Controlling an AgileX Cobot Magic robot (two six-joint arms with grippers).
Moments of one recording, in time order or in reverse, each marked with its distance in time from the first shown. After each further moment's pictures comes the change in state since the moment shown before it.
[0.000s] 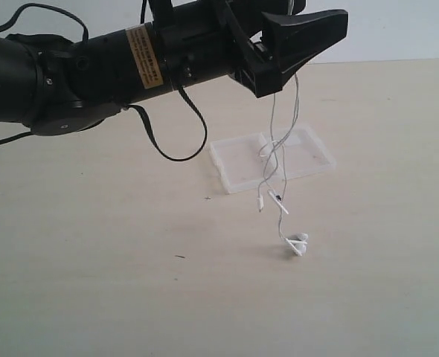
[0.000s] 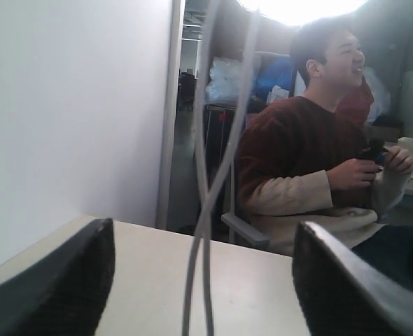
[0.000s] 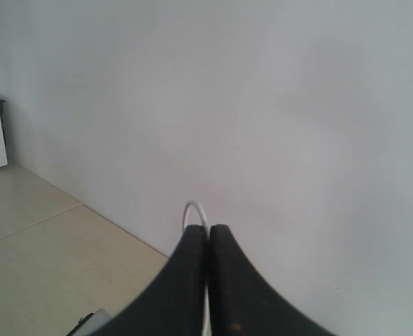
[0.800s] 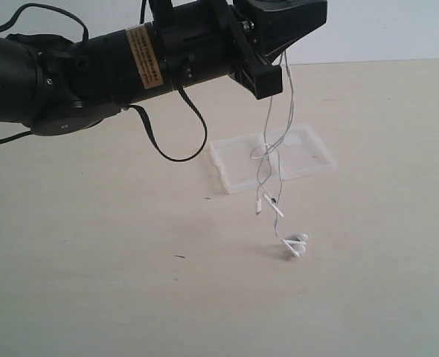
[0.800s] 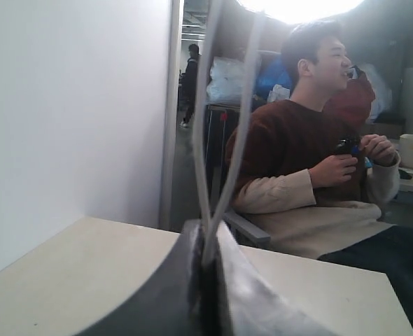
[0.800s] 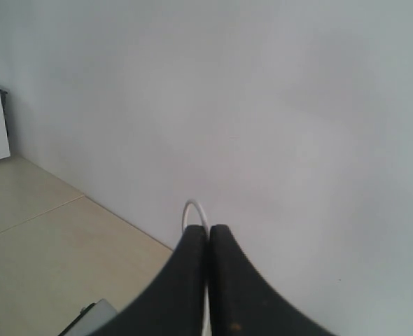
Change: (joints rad) left arm 0.000 0.000 0.000 0.000 0.000 0.019; right arm 0.000 0.000 0.000 0.000 0.023 0.000
